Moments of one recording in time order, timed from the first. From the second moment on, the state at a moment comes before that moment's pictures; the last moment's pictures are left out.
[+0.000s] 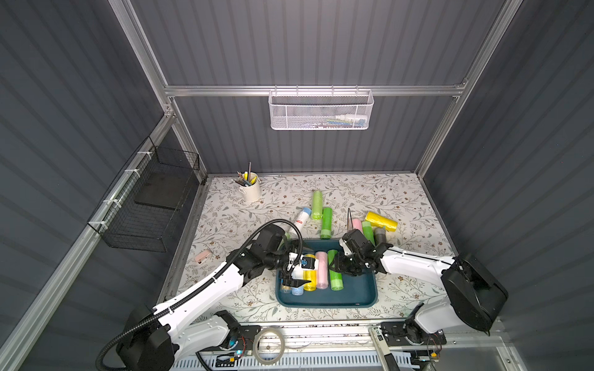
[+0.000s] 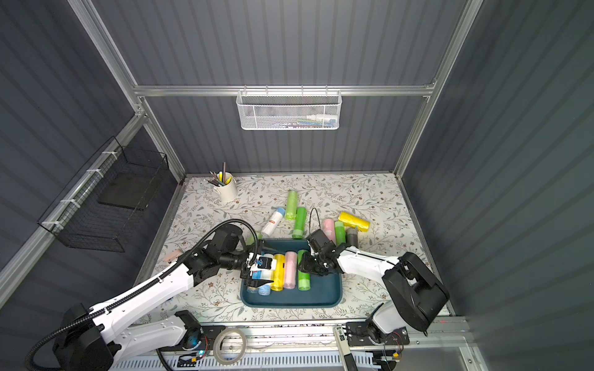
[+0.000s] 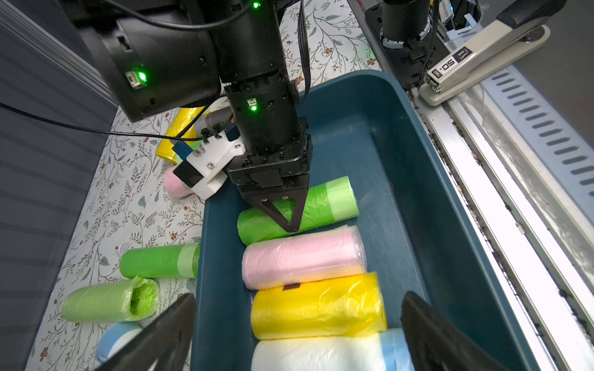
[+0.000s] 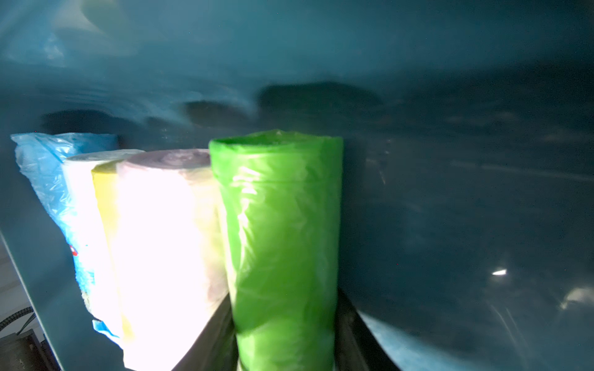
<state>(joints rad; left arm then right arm) -0.72 1.10 0.75 -0.40 0.60 0.96 0.70 1.47 0.69 -0.29 -0.26 0.82</state>
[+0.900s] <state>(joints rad) -0.72 1.10 0.75 -0.40 0.61 0.96 0.70 1.44 0.70 -0.30 -0.26 0.81</state>
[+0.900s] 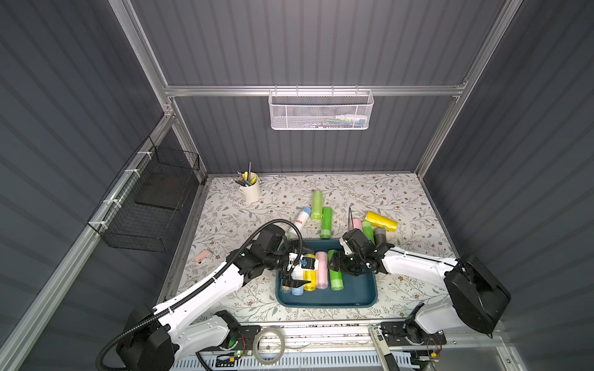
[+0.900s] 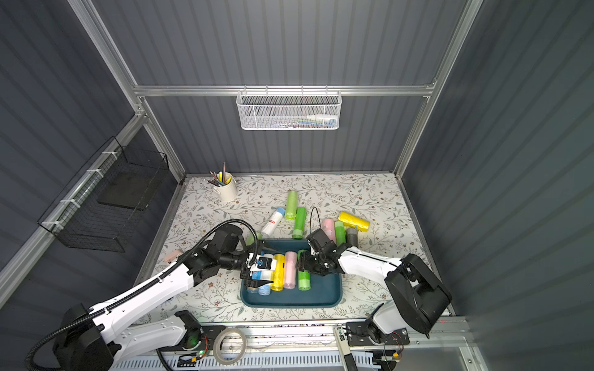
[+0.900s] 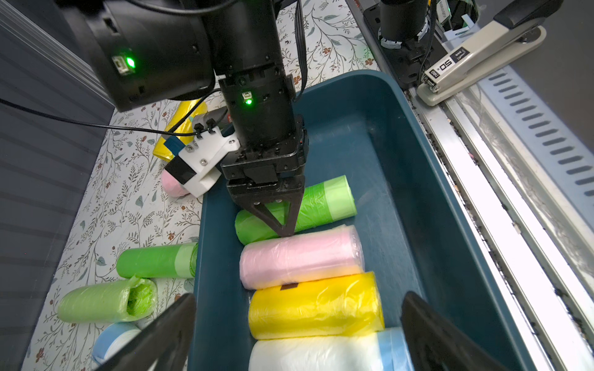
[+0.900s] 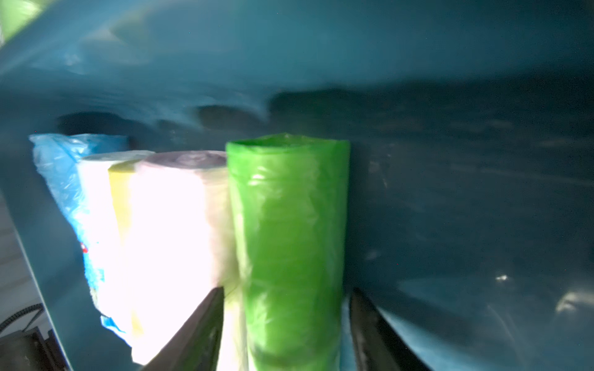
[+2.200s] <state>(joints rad) -0.73 1.14 0.78 -0.23 0.73 0.69 0.04 1.36 0.82 -0.67 -0.12 0.36</state>
